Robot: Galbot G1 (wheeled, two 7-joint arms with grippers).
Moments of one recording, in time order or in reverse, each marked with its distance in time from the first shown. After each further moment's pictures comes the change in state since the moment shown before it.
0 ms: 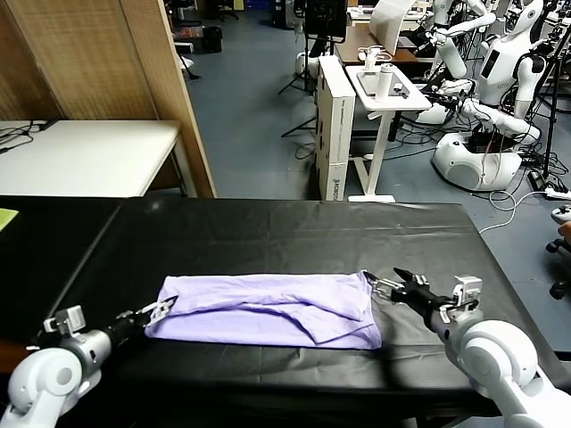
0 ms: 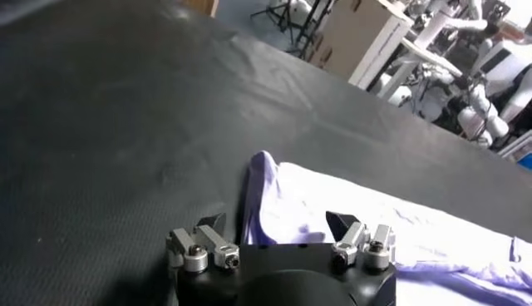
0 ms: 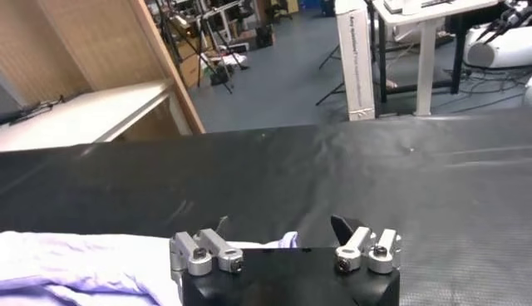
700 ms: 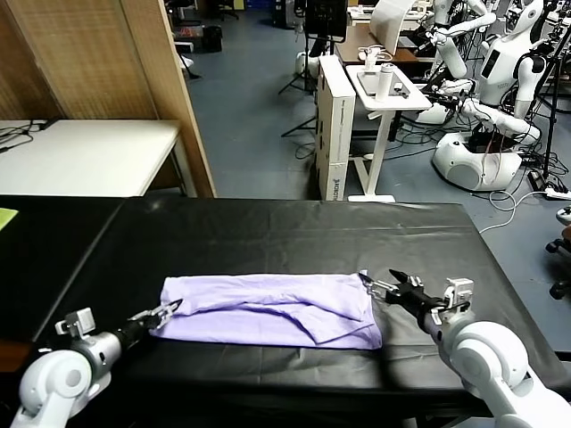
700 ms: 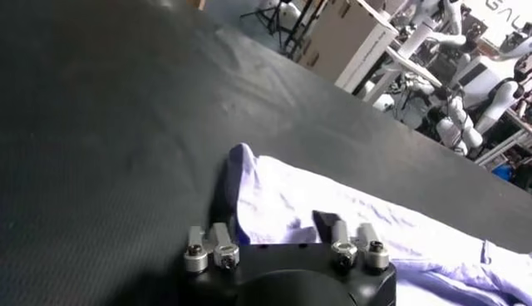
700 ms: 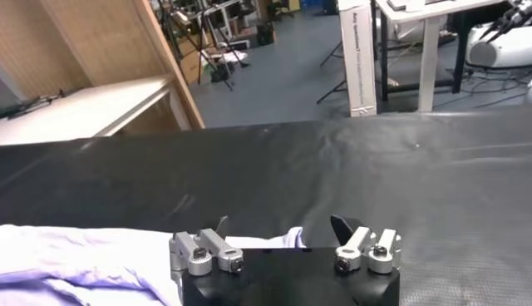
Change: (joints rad) left arm -0.004 -0.026 0.020 -0.009 0.000 0.007 -0.011; right arm 0.017 0.022 -0.038 -0.014 -0.051 0.004 -0.005
